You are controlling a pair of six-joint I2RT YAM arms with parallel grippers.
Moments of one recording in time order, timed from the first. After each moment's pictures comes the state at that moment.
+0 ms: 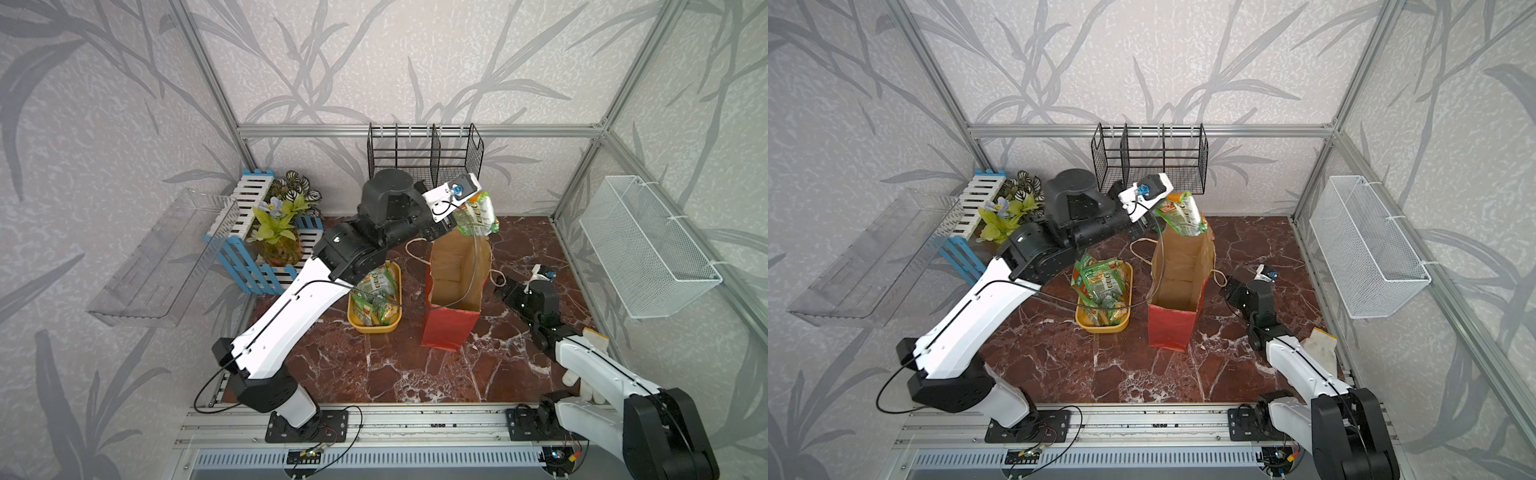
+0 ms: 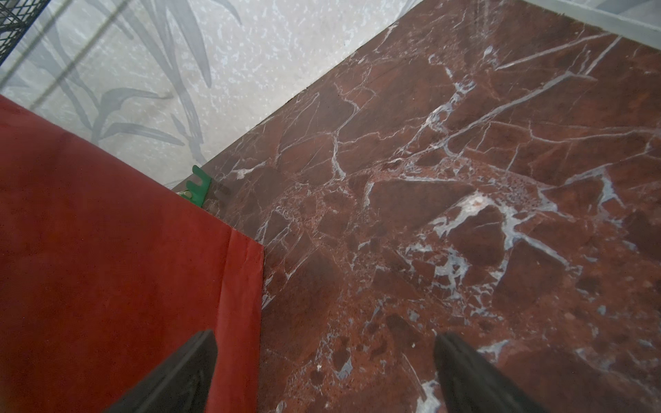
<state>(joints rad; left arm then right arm) -0.83 1.63 2.08 -0.59 0.01 0.56 0.17 1.10 0.42 0.20 0.12 0.65</state>
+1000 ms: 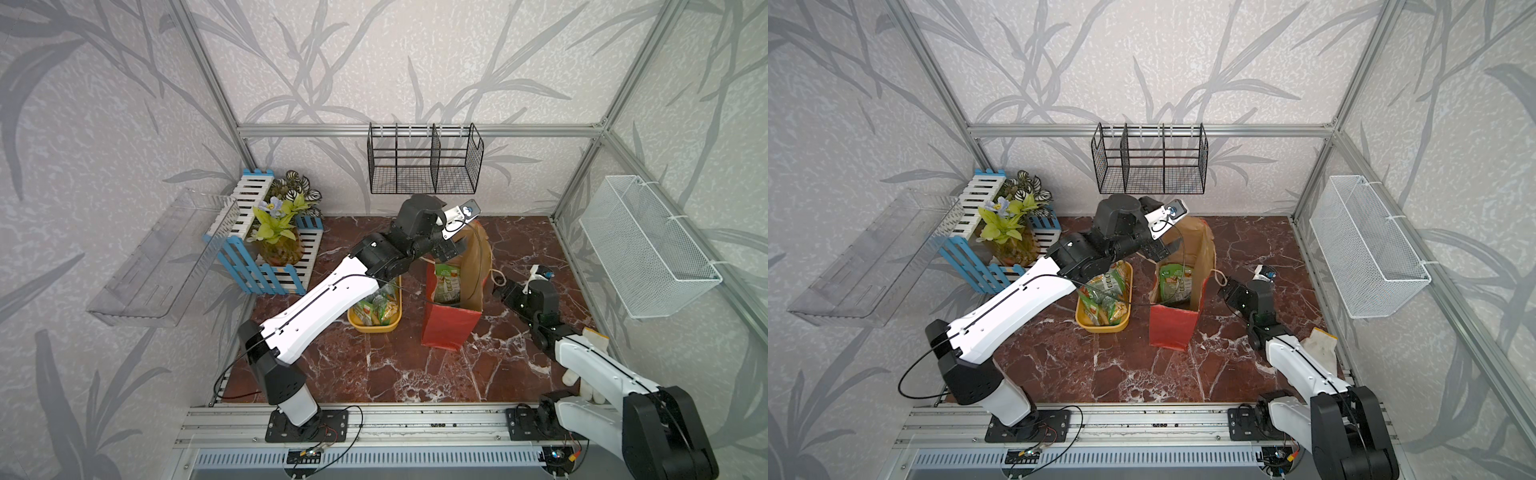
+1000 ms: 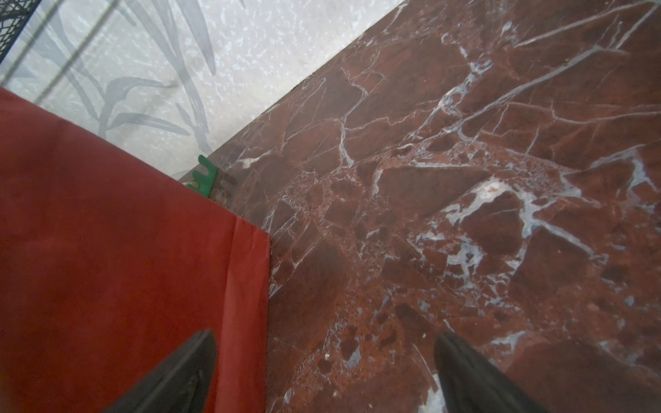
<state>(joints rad) -0.81 1.62 1.84 -0.53 -0.12 0.49 0.17 1.11 0.42 0.19 0.08 0.67</state>
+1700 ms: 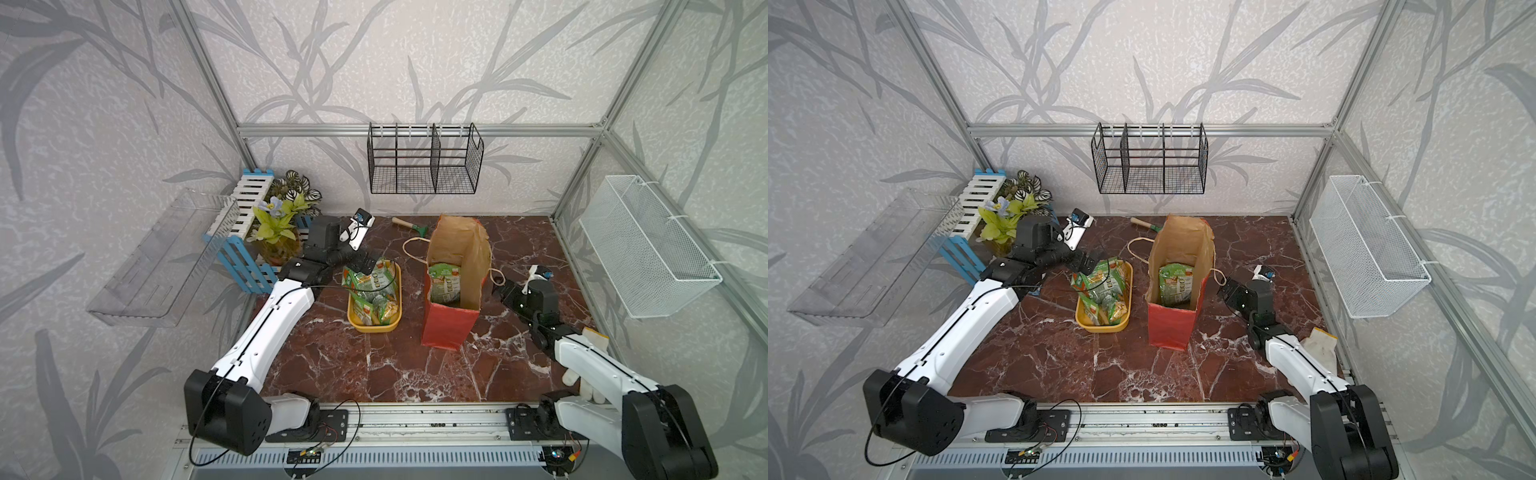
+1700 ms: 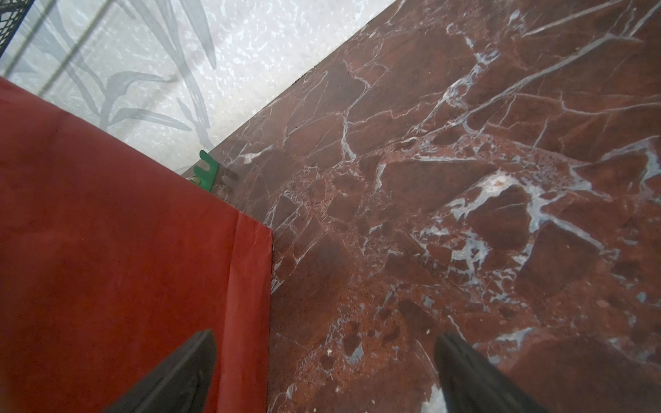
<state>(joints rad) -0.26 1.31 1.20 -0.45 0.22 0.26 0.17 1.12 0.42 0.19 0.07 0.67</state>
